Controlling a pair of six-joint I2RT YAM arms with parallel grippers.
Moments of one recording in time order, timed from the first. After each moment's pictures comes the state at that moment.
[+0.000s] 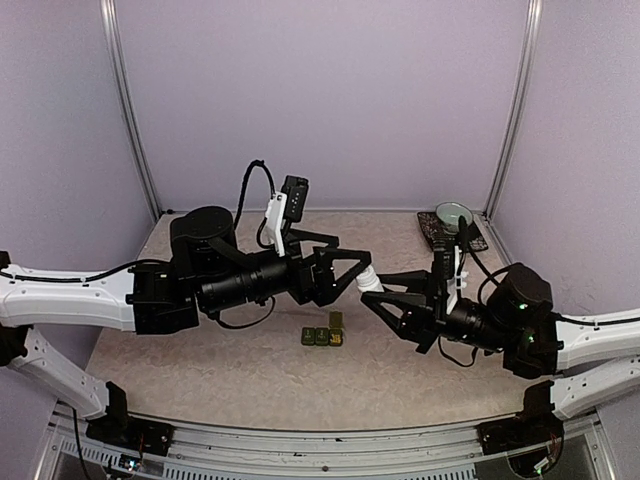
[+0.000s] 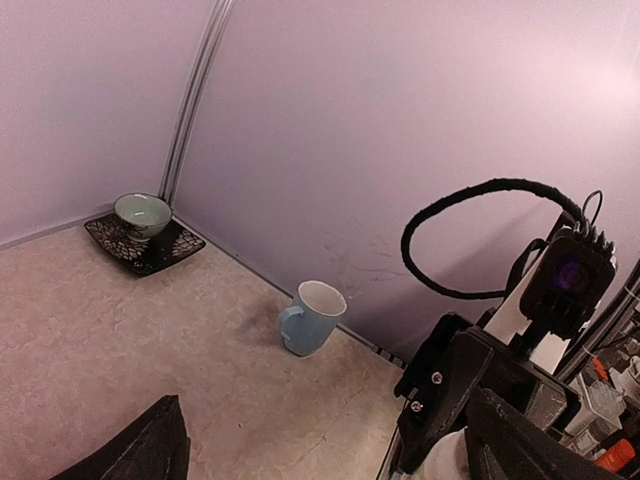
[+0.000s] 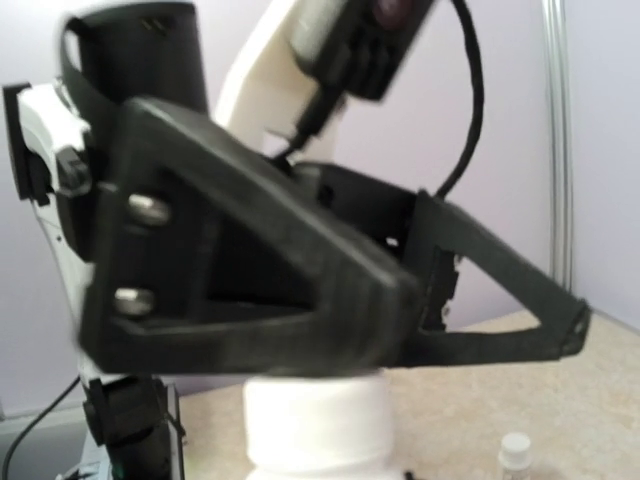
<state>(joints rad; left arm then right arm) -1.21 1.37 1.04 0.32 -0.06 -0.39 1.20 1.00 0.53 0.68 -0.08 0.11</state>
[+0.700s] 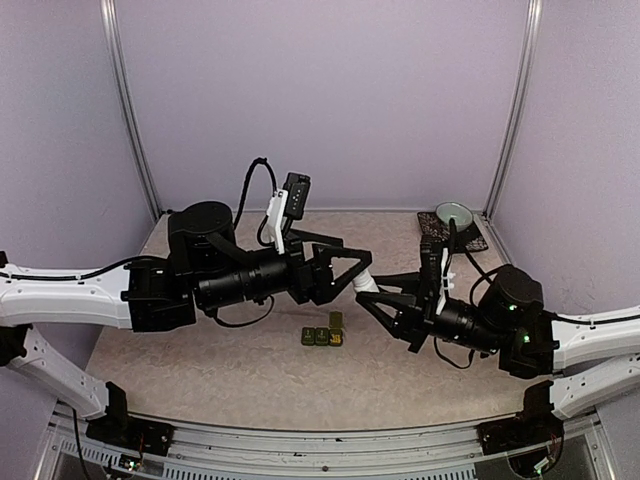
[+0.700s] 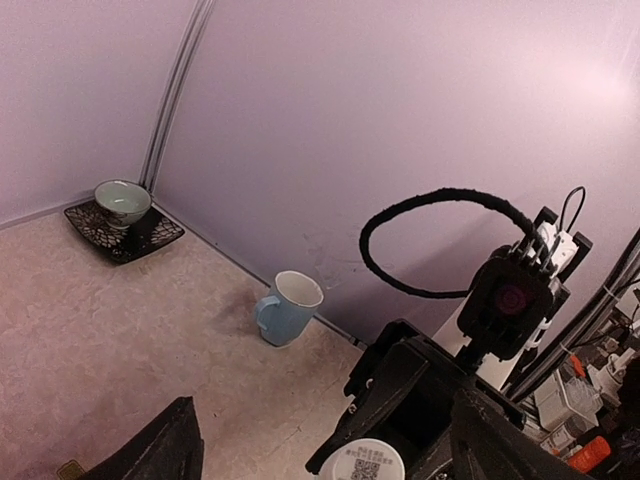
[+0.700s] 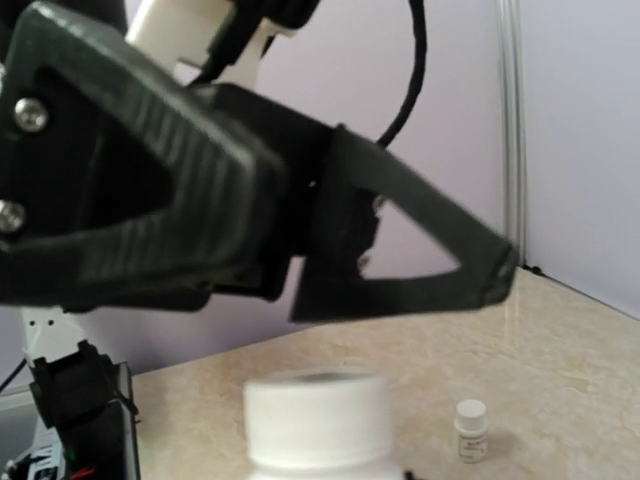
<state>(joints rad) -1.21 1.36 1.07 0.27 -0.04 -0.43 1.20 1.02 0.53 0.64 -0.01 0.09</state>
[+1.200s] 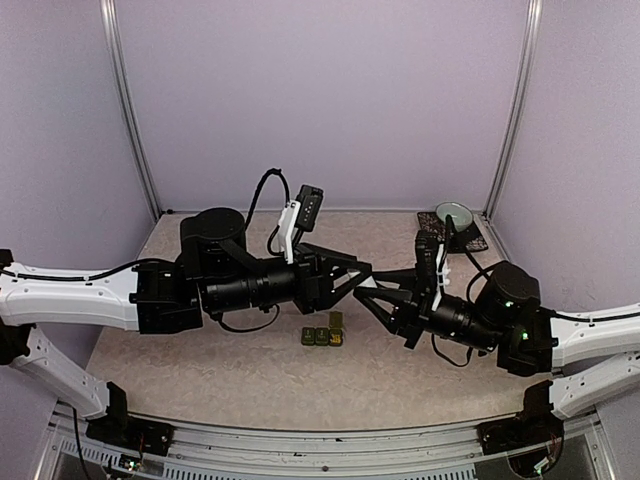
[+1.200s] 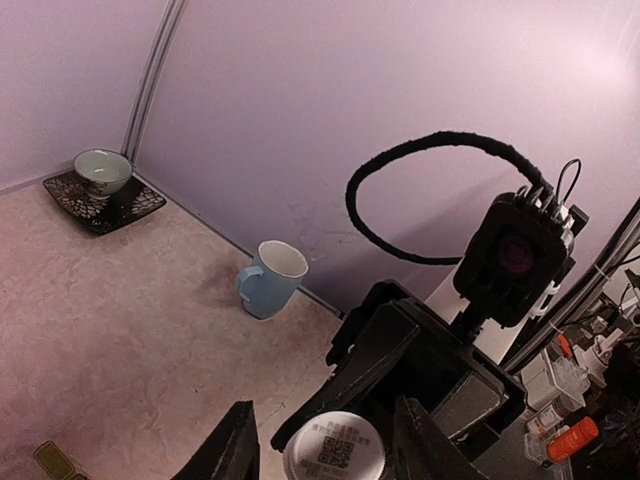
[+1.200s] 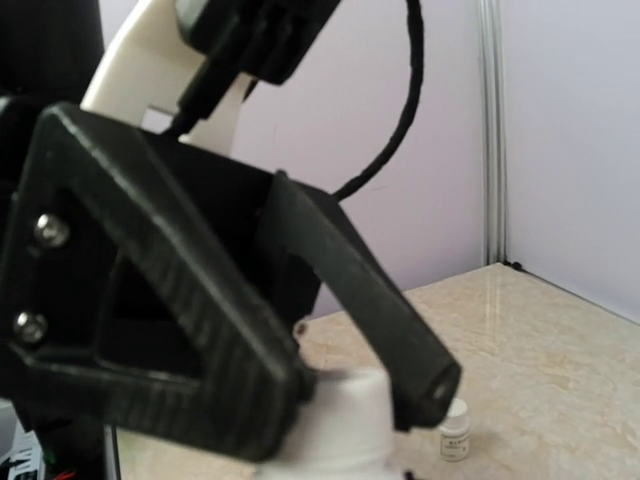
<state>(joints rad) -1.22 1.39 1.07 0.25 0.02 -0.46 1.20 1.04 0.56 0.62 0.03 0.08</state>
